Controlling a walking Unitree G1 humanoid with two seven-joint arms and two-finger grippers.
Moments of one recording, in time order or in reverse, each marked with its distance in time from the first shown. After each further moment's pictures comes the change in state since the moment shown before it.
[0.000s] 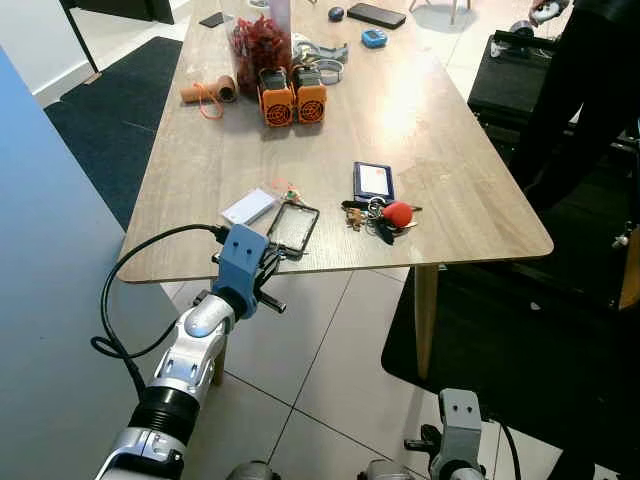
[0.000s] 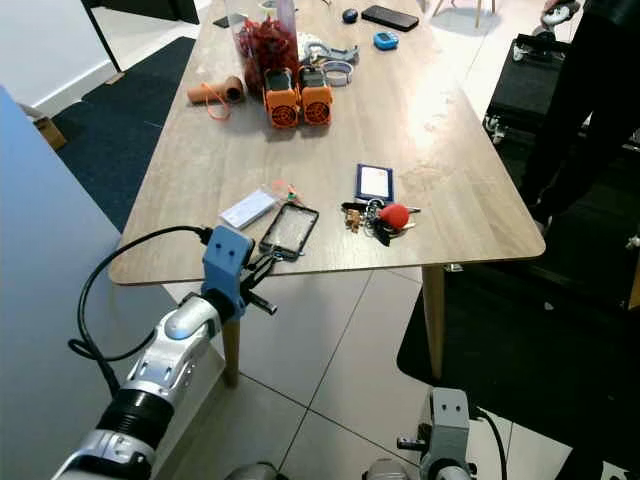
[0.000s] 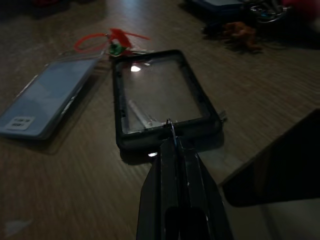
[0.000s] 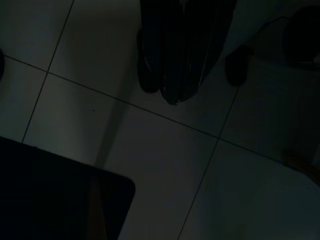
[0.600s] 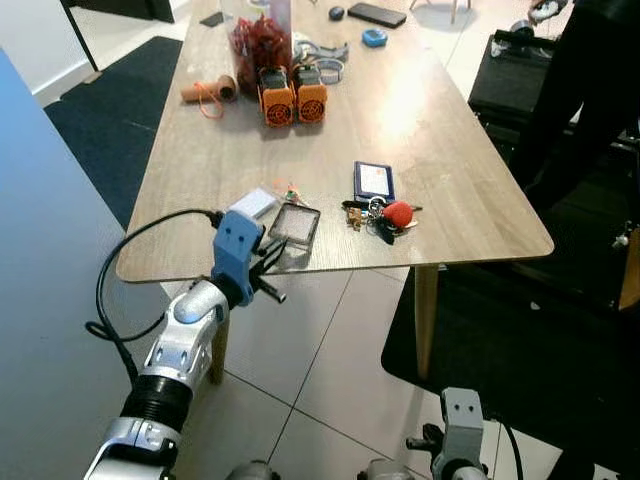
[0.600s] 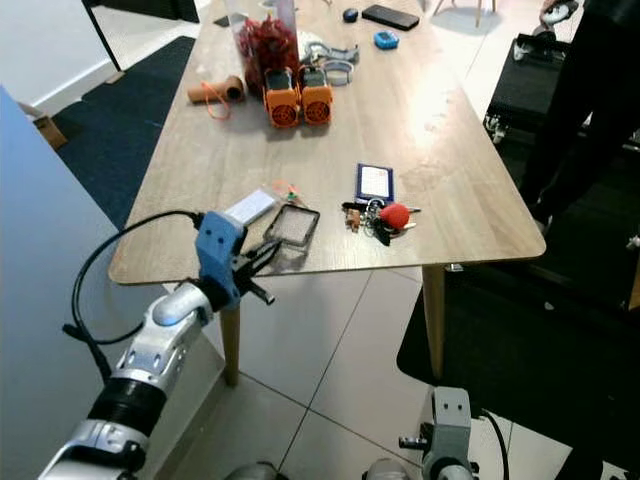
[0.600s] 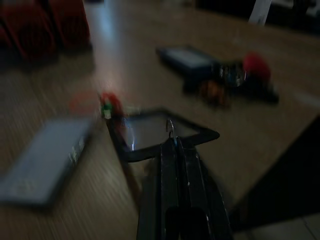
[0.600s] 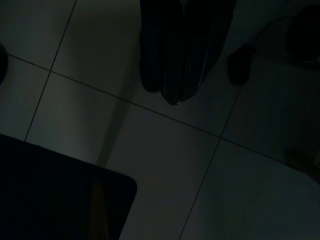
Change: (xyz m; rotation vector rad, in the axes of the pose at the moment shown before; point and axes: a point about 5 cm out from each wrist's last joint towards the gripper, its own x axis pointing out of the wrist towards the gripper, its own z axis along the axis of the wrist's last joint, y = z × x) left arm 0.005 0.013 0.045 -0.021 -0.160 -0.101; right arm 0.000 -0.003 0.001 -0.006 -0.002 -0.003
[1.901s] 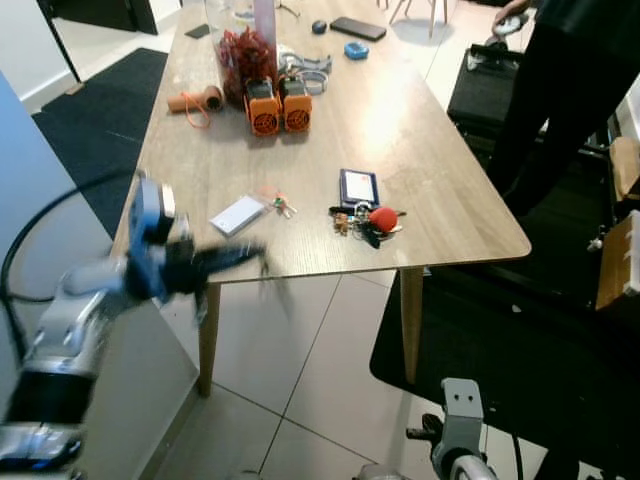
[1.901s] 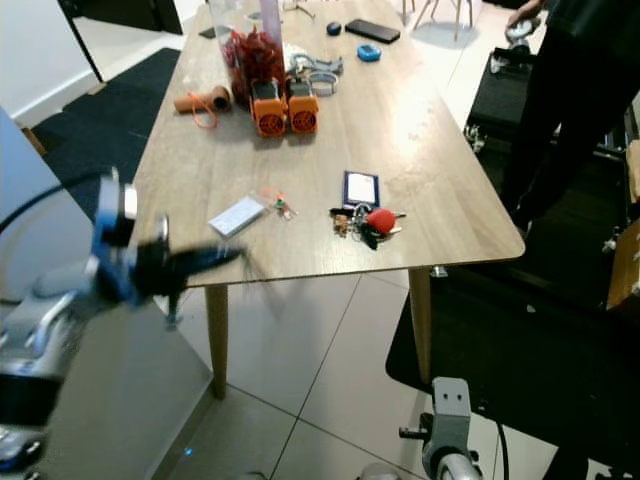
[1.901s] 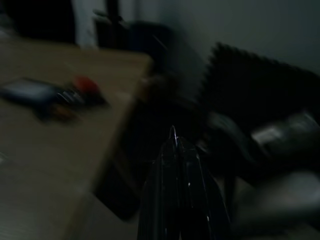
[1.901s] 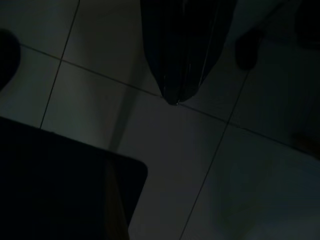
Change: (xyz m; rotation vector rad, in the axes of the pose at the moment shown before) left arm -0.099 0.022 0.017 -0.066 0.103 -0.746; right arm 0.006 -0.002 0.012 -0.013 -0.017 0.007
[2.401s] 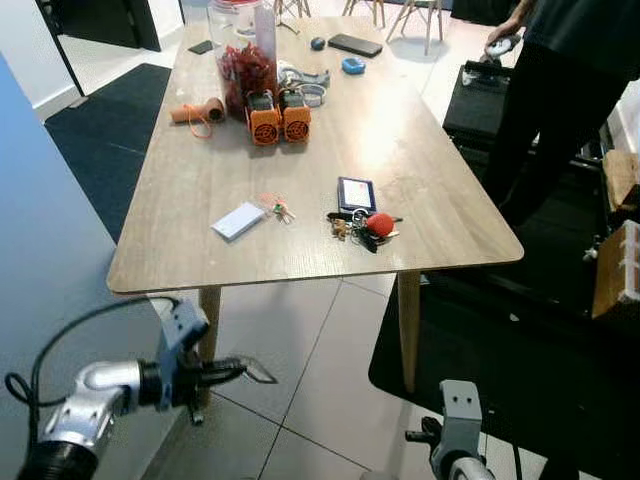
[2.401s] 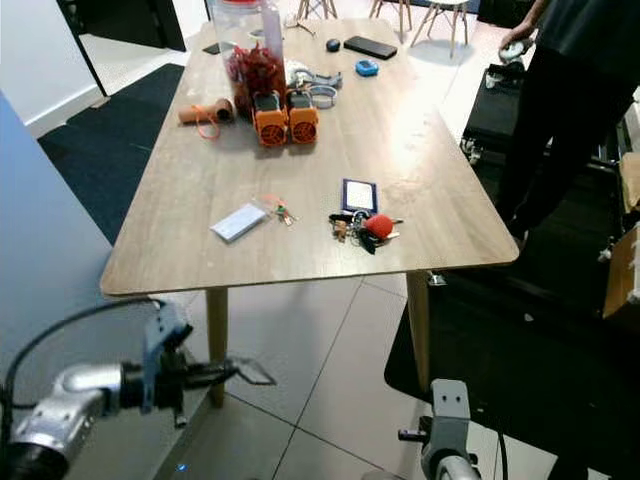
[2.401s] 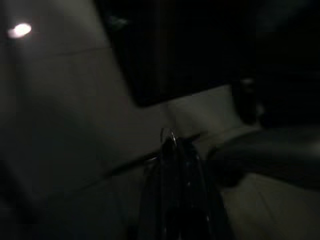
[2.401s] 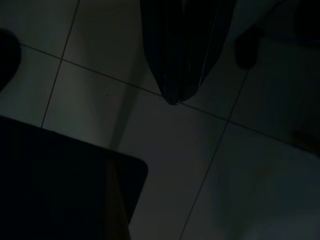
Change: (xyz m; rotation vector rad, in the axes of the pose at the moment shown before) left arm -0.006 -0.012 -0.149 -0.388 0.353 0.645; right arm -0.002 0.002 -0.009 0.009 0.037 -0.021
